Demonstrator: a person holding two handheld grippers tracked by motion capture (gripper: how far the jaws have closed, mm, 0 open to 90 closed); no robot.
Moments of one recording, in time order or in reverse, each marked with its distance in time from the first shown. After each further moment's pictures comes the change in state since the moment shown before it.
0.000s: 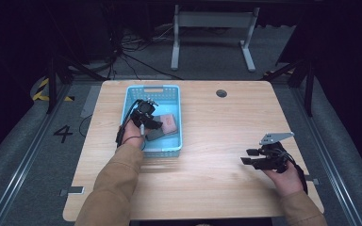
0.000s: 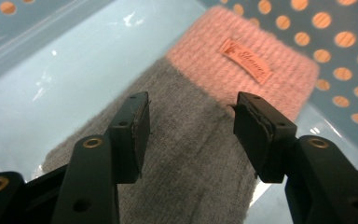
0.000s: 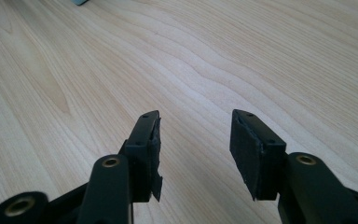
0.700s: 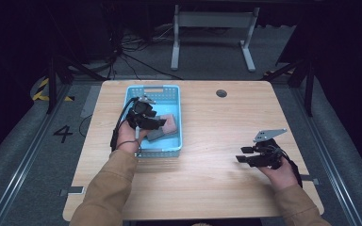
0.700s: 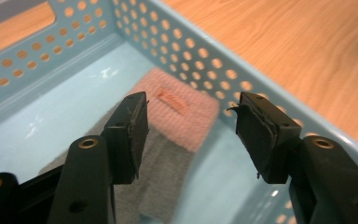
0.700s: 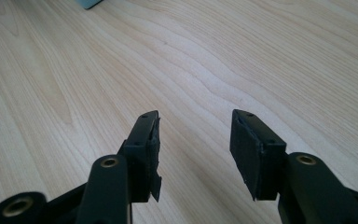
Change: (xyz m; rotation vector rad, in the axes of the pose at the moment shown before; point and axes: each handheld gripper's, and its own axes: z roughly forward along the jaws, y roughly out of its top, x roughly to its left) left arm -0.031 -0.003 -0.060 -0.192 -0.078 0.035; right arm 0.000 0.013 0.013 0.010 0.033 -0.036
